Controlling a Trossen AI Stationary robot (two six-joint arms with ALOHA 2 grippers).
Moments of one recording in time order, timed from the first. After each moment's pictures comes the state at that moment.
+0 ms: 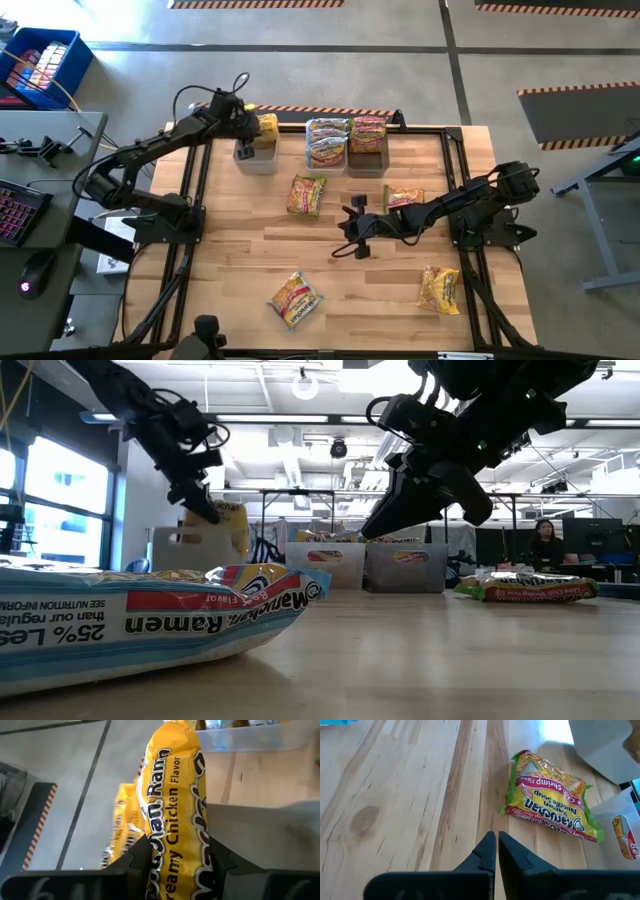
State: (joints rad) left arm 0.96 1.31 0.84 -0.32 0.13 0.80; right arm 0.20 1.63 0.78 0.14 0.36 -0.24
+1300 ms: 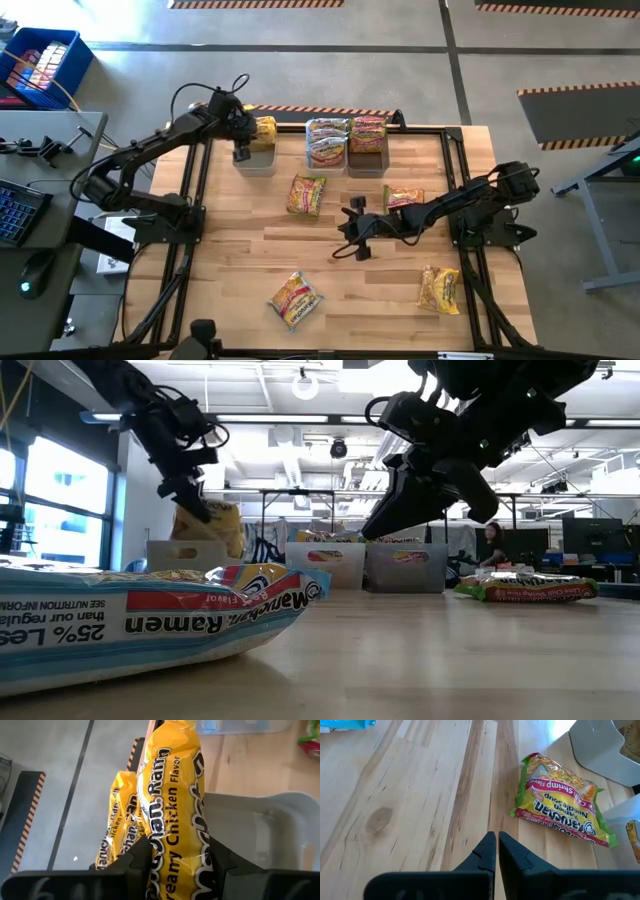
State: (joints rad) left arm 0.95 1.29 0.88 -0.47 0.11 0.81; right arm 0.20 1.63 0.78 0.14 0.31 -0.24
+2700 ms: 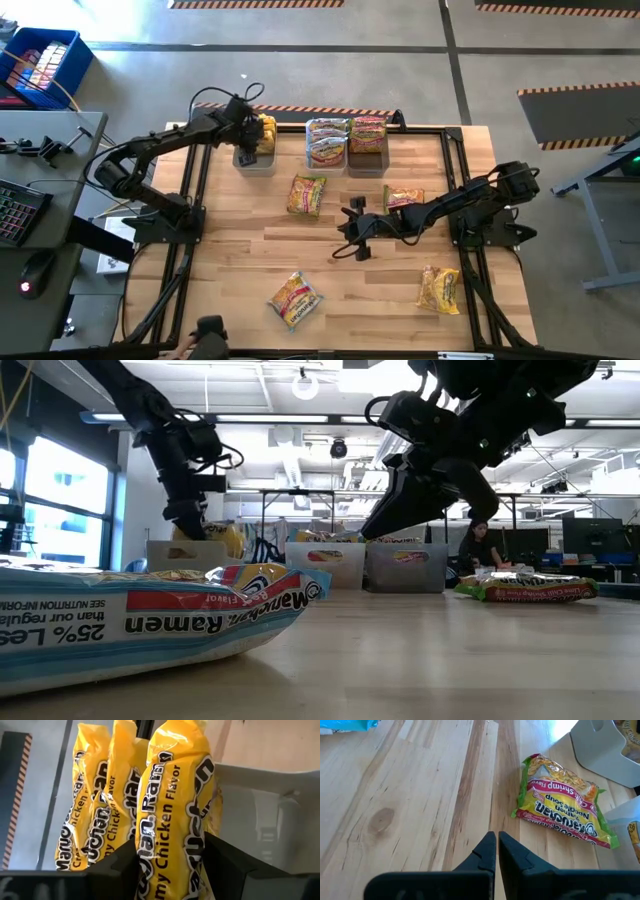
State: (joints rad) left arm 0.90 1.43 0.88 -0.45 -0.05 0.74; right arm 0.20 1.63 0.78 0.14 0.30 -0.24
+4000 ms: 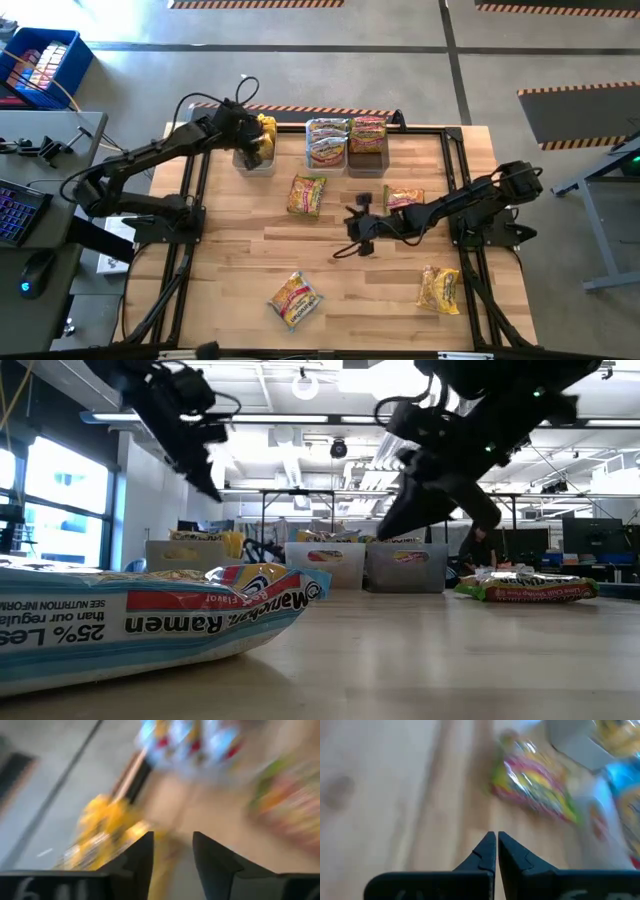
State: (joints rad) left arm 0.73 1.20 0.88 -0.48 0.01 0.40; right arm 0.21 1.59 0.78 0.03 0.48 -0.25
